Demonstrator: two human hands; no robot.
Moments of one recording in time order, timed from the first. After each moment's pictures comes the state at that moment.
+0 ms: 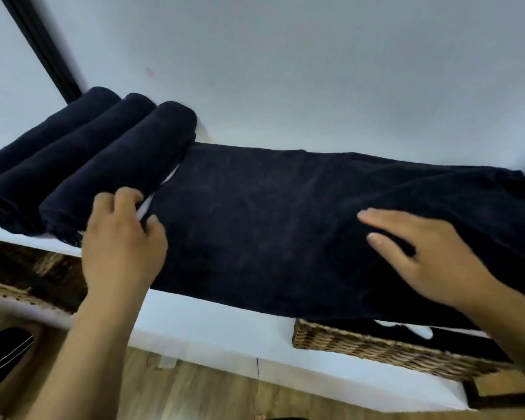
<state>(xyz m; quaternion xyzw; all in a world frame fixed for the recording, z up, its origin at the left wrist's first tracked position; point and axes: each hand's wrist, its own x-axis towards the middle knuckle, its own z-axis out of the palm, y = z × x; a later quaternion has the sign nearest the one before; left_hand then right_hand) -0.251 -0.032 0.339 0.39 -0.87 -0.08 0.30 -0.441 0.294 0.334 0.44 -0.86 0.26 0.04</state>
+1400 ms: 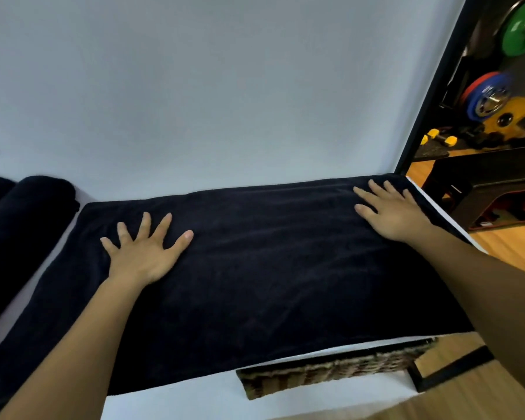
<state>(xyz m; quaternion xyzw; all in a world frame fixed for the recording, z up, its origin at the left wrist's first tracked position) -0.455 -0.016 0.296 0.26 -0.96 -0.06 -0.07 -0.628 0.419 0.300 0.12 -0.99 0.04 -0.05</state>
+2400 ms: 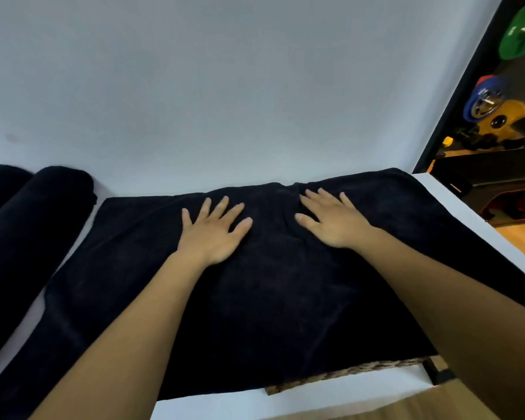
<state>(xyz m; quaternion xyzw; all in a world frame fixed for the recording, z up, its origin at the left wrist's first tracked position) -0.490 0.013 0.295 0.07 -0.99 -0.08 -0.05 -0.574 0.268 0.300 0.23 -0.97 0.05 -0.07</state>
